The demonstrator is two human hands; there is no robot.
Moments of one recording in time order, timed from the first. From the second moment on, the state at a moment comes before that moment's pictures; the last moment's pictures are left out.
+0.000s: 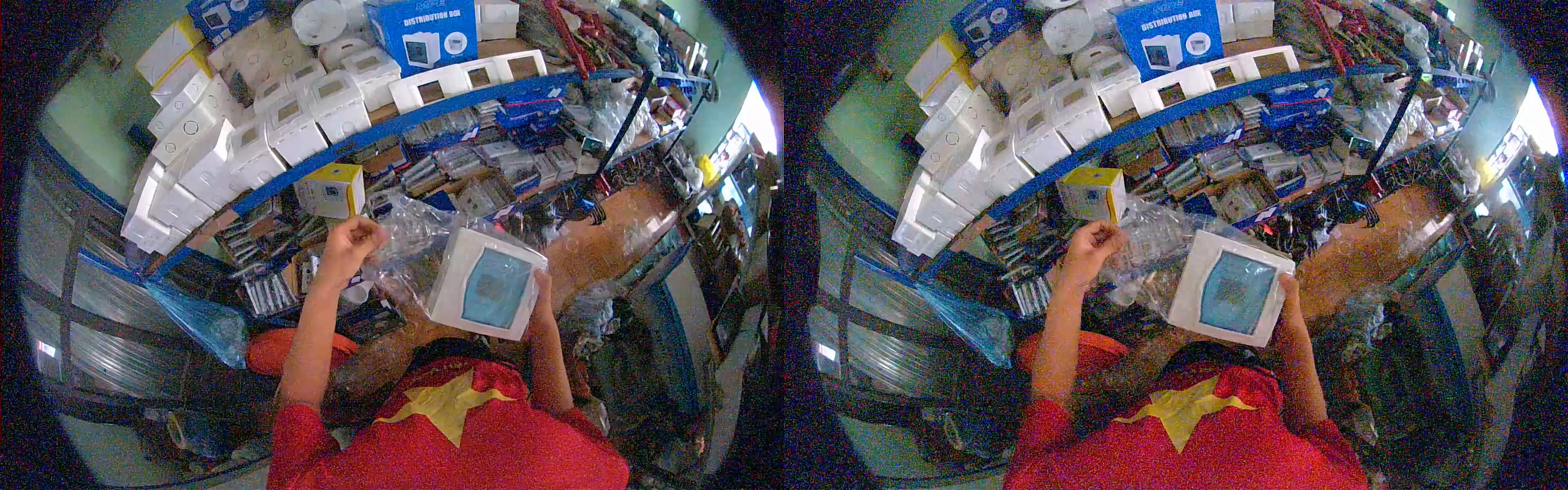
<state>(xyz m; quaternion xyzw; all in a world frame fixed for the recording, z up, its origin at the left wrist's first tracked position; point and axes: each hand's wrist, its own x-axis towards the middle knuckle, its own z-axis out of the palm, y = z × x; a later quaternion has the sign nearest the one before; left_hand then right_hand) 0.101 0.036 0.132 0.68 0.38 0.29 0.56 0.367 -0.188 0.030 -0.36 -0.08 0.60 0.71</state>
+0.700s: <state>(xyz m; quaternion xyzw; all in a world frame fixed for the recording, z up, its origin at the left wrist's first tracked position) 0.046 0.006 0.119 0.72 0.39 0.29 0.51 0.367 -0.169 0.047 -0.40 -0.10 0.56 0.72</state>
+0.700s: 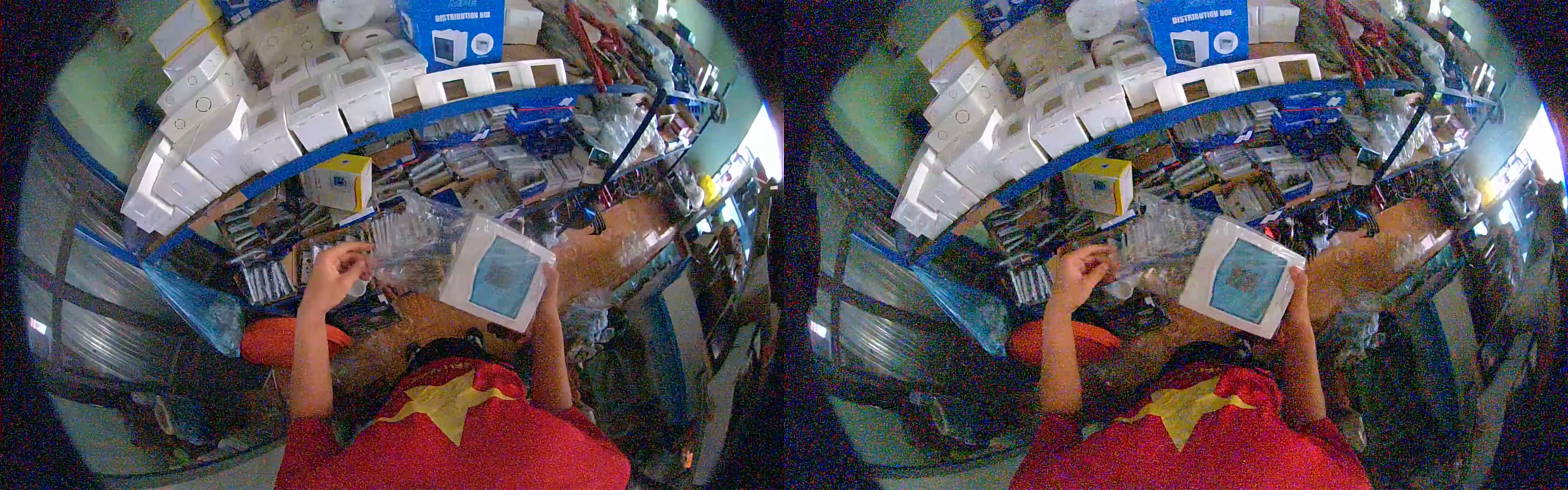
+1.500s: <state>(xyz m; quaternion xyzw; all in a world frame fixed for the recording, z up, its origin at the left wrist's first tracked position) 0.104 0.049 0.147 0.61 0.39 0.35 0.60 0.343 -0.160 0.079 -0.39 -0.12 0.62 0.68</state>
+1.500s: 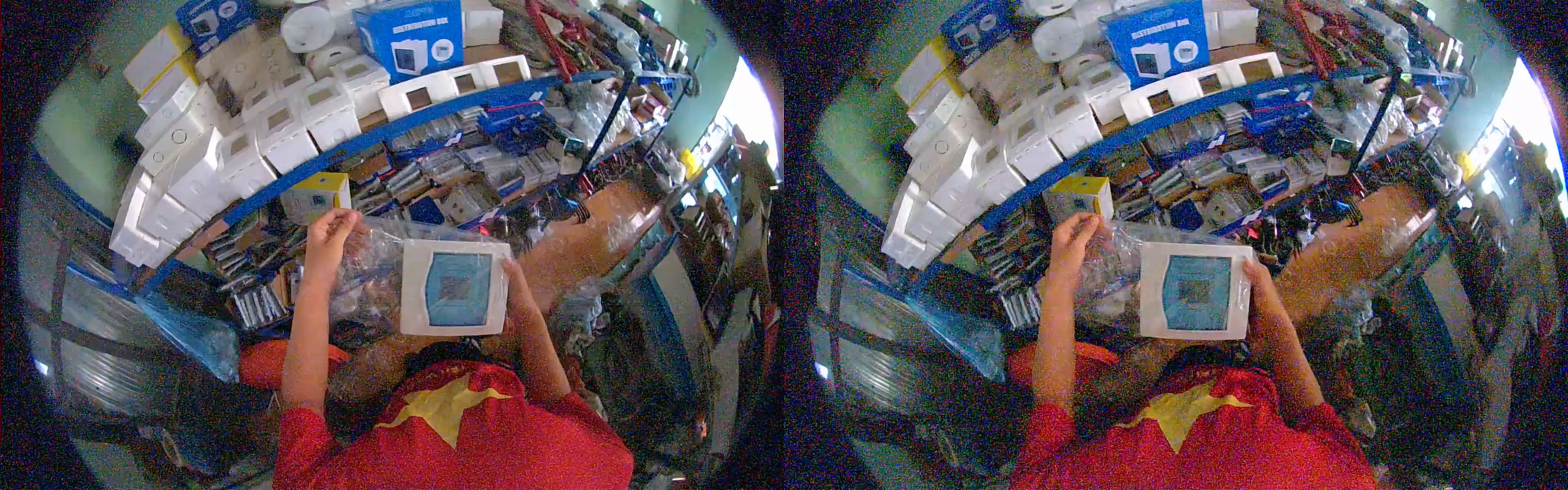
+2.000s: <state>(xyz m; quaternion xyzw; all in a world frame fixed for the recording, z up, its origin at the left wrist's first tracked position) 0.110 -0.084 0.029 0.41 0.27 0.48 0.72 0.335 -0.121 0.071 -0.34 -0.10 0.53 0.77</state>
